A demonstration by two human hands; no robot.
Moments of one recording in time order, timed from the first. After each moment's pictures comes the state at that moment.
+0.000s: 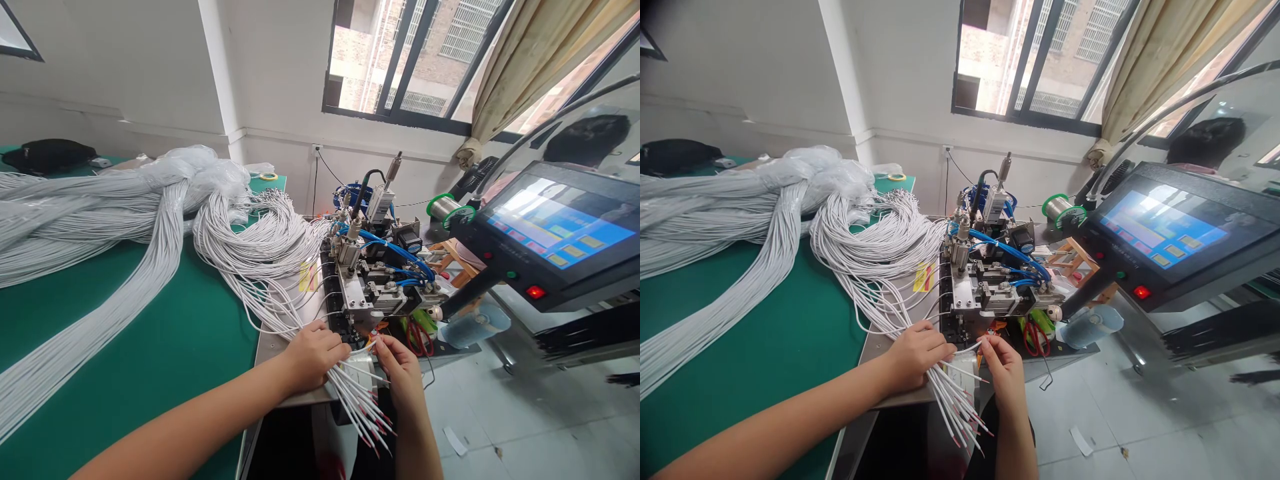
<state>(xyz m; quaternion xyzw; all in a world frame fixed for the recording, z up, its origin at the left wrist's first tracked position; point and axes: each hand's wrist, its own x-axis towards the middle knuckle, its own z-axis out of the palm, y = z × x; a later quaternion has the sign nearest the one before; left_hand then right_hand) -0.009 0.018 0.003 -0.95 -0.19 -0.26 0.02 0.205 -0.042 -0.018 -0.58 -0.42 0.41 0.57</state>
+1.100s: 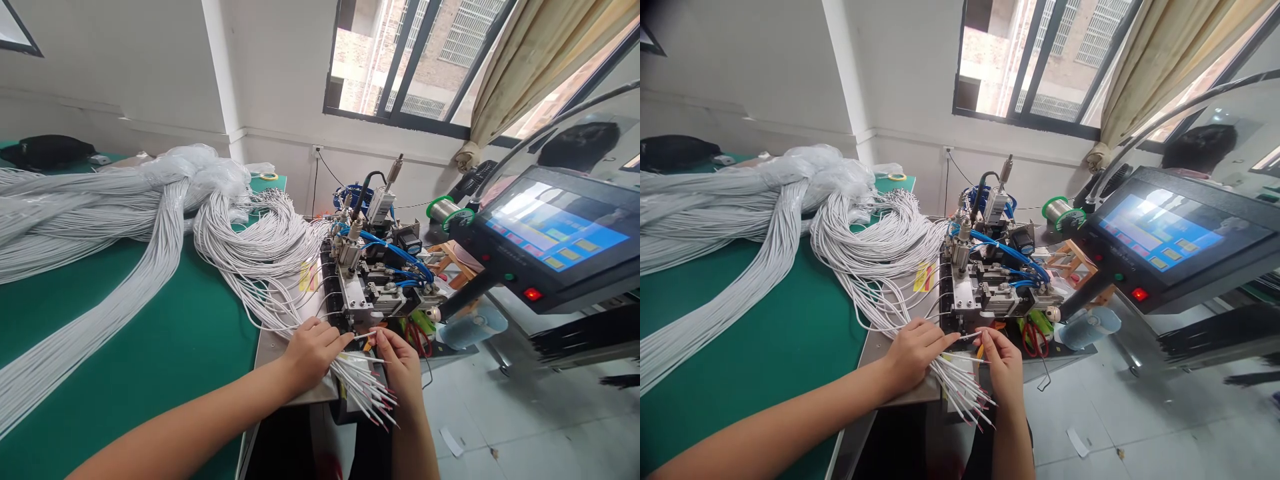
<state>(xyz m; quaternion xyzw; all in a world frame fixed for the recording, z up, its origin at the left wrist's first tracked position) -0.005 0.014 0.010 -0.90 -0.23 -0.35 0.06 0.202 -0.034 -0.011 -0.56 -0.43 0.40 0.58</state>
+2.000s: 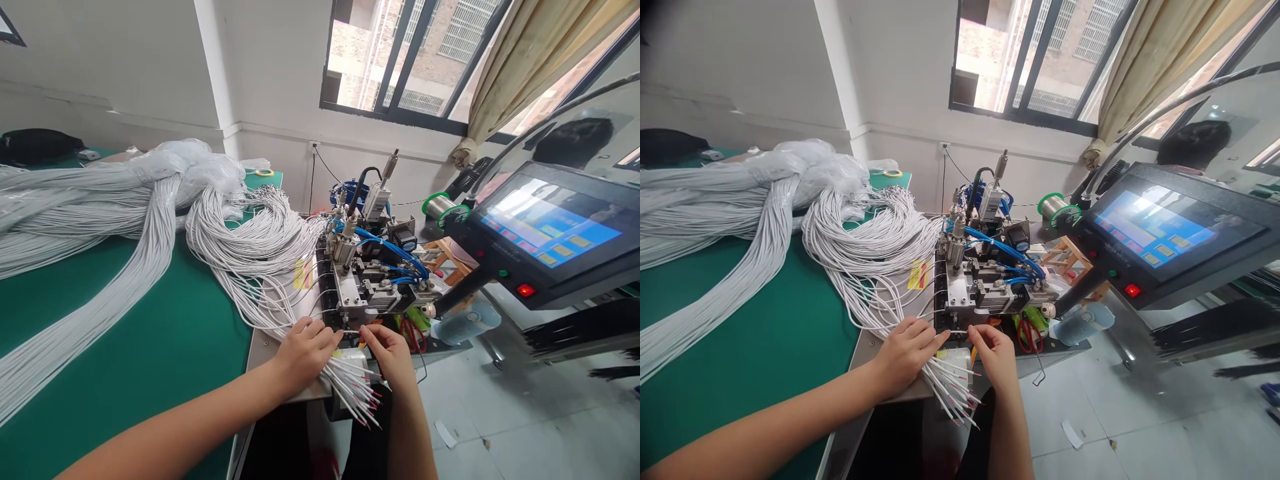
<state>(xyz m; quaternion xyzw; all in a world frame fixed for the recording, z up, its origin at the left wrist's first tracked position) -0.009 0.005 0.013 -0.91 -0.27 -0.26 0.16 0.208 -0.022 0.004 -0.61 -0.53 0.37 0.47</state>
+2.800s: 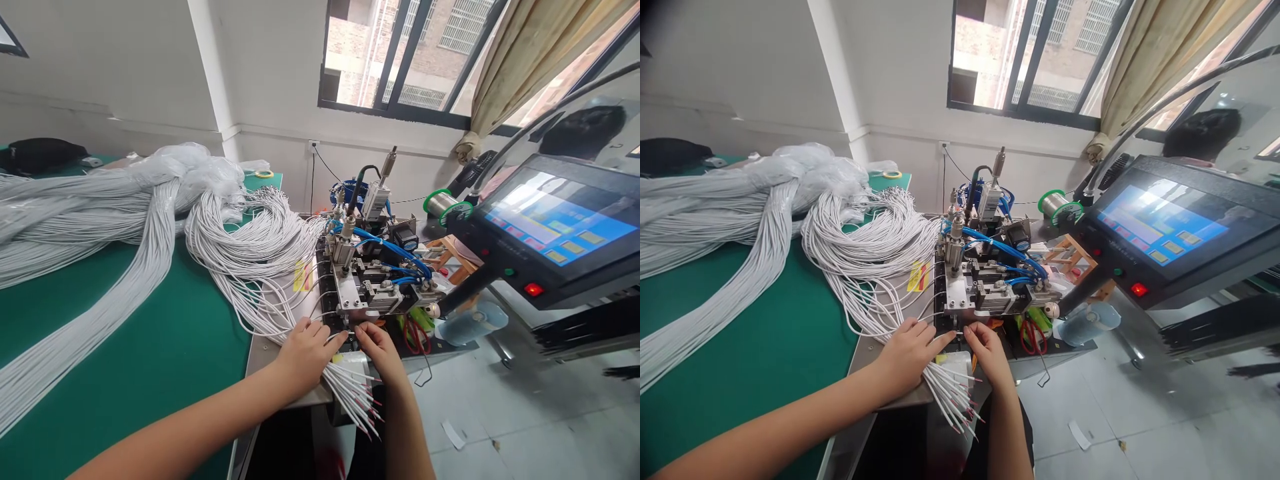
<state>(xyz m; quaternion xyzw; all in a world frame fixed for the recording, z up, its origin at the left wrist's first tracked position) -0.003 0.009 0.010 -0.94 -0.32 -0.12 0.07 0.207 -0.003 -0.019 -0.51 -0.55 0.47 0.46</state>
